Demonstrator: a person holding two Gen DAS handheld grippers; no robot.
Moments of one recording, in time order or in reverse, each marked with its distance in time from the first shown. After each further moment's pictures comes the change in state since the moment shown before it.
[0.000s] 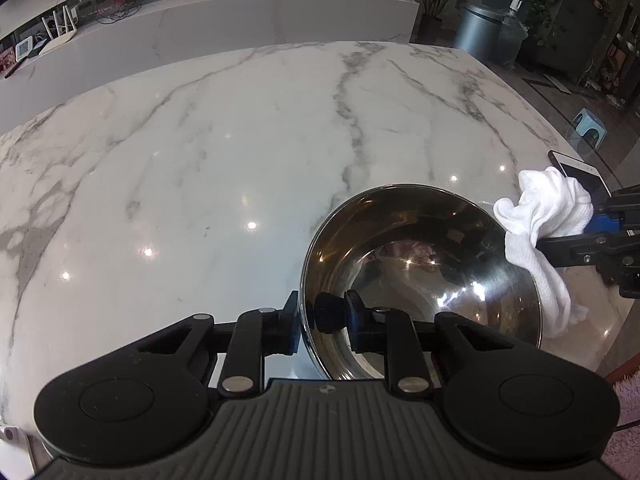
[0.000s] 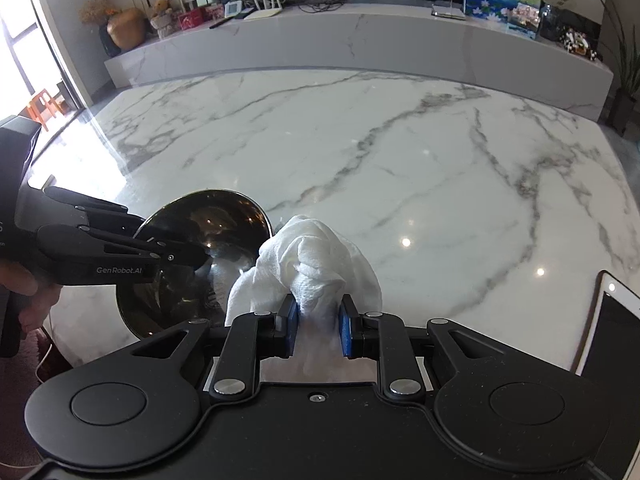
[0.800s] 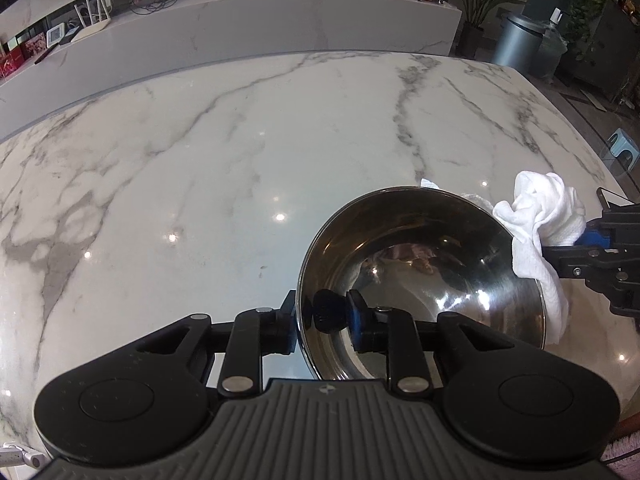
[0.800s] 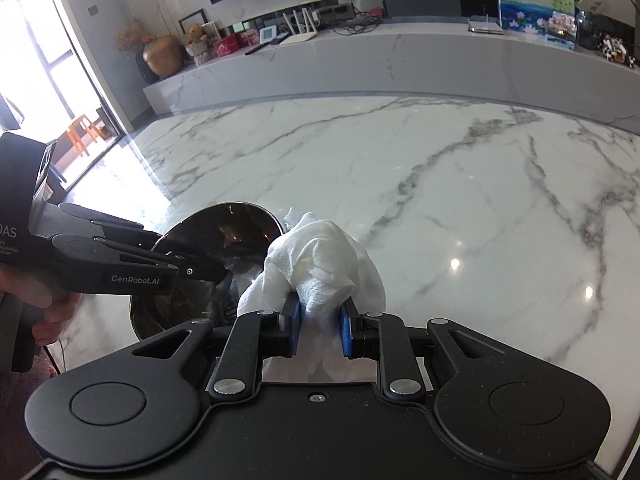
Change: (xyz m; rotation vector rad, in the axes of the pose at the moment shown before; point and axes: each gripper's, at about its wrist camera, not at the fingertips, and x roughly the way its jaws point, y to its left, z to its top) left arm 0.013 0.024 0.026 -0.051 -0.003 0.096; right arm 0.039 -0.012 0.026 -0.007 -0.079 0.140
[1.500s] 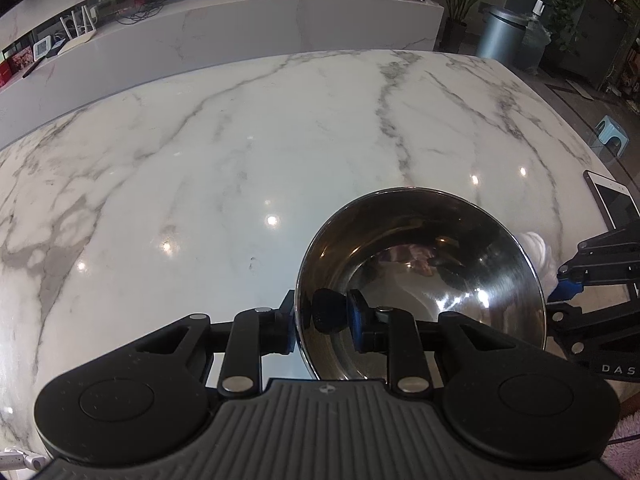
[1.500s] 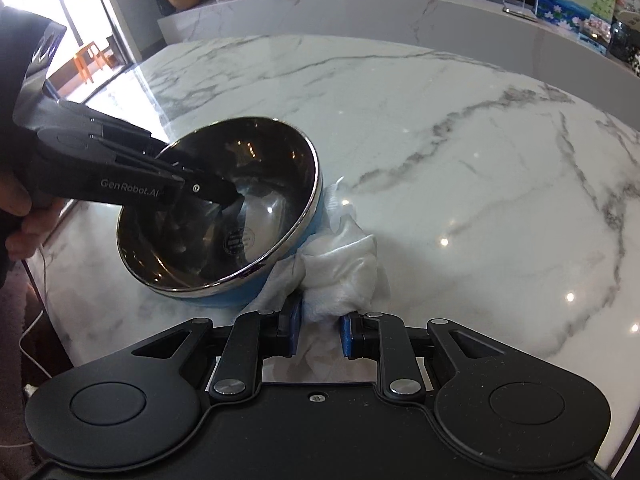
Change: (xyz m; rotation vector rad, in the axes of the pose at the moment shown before) left arm -0.005 -0.002 -0.007 0.063 -0.002 -0.032; right arm 0.026 0.028 -0.024 -0.154 0.171 -0.037
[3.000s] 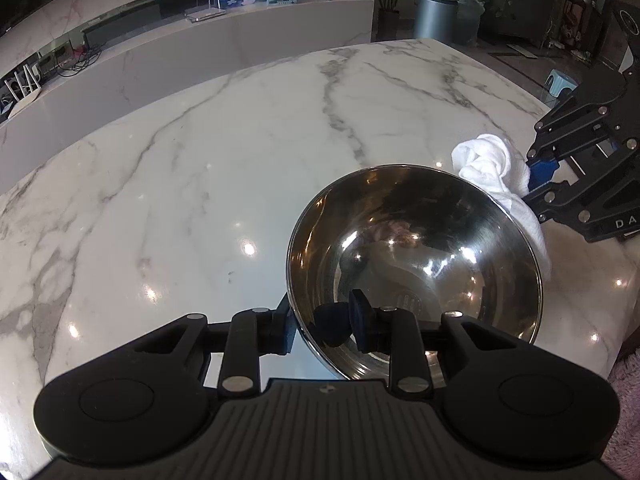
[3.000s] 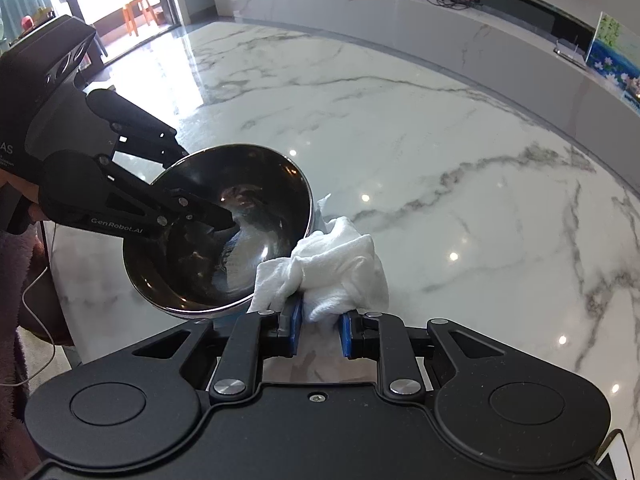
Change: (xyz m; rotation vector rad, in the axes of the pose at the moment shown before) left arm 0.000 -0.004 -0.008 0.194 -0.037 -0.075; right arm -0.021 -0.012 0.026 -0.206 0.035 0.049
